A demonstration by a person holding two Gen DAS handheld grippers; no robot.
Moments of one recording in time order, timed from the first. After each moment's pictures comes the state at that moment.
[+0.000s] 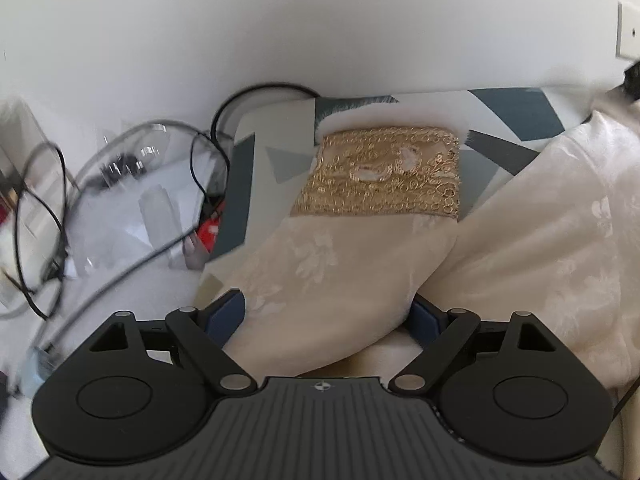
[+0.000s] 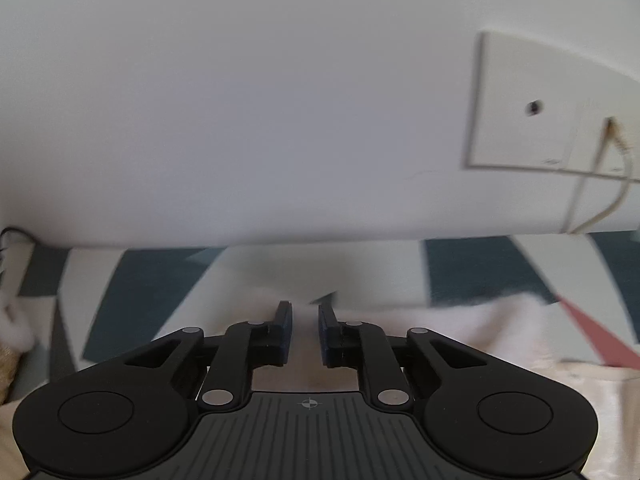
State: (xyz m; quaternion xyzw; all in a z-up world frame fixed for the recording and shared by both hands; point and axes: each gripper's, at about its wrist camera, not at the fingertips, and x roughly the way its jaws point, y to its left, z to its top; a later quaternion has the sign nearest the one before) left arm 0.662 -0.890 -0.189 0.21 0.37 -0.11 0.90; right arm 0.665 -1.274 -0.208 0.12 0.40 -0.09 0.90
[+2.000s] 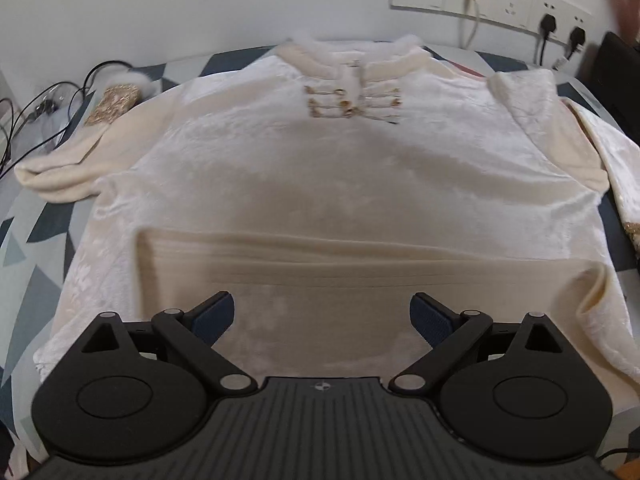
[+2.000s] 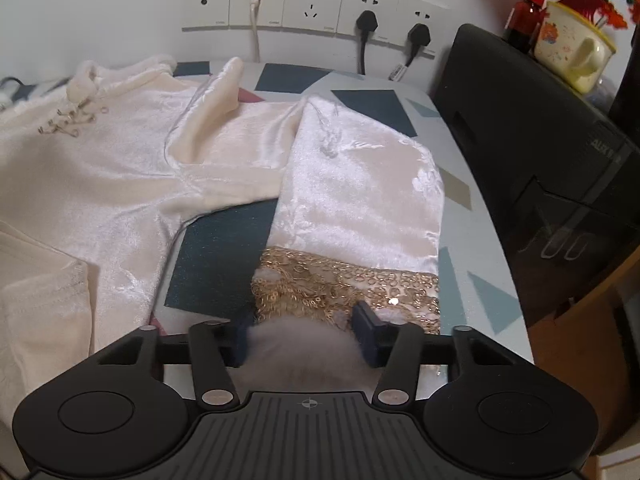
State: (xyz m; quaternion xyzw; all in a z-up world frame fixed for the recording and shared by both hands) left arm 0.396 -1.151 -0.166 0.10 0.47 -0.14 0.86; right arm 0.262 -1.472 -0.199 0.03 0.46 -0.12 0.88
